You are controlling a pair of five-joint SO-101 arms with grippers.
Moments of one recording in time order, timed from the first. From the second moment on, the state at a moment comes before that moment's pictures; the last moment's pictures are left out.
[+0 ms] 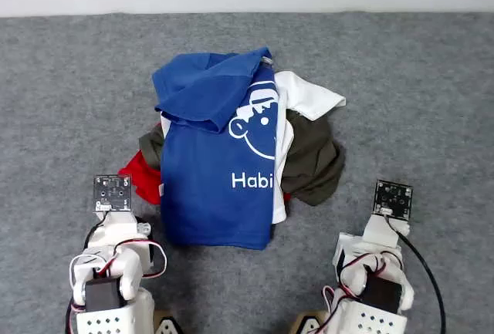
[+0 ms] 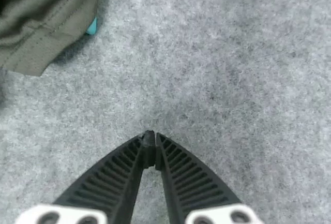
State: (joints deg) left arm -11.5 -103.3 97.6 71.3 3.7; right arm 14.2 -102.9 95.6 74.7 2.6
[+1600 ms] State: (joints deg) left arm -11.5 -103.4 97.6 71.3 3.7; right arm 14.2 -102.9 95.6 74.7 2.6
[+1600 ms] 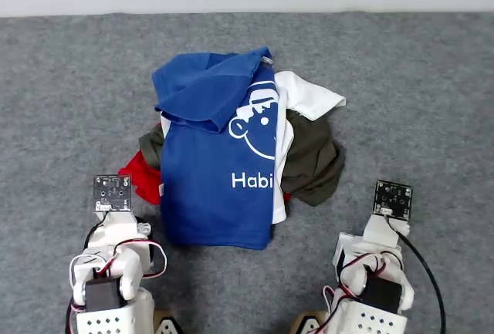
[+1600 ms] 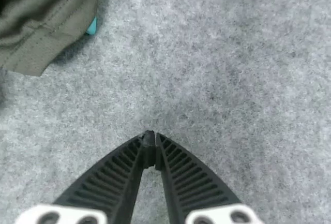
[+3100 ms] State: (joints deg) left arm 0.4 -95.3 71.3 71.9 -14.2; right arm 14.2 -102.9 95.6 74.7 2.6
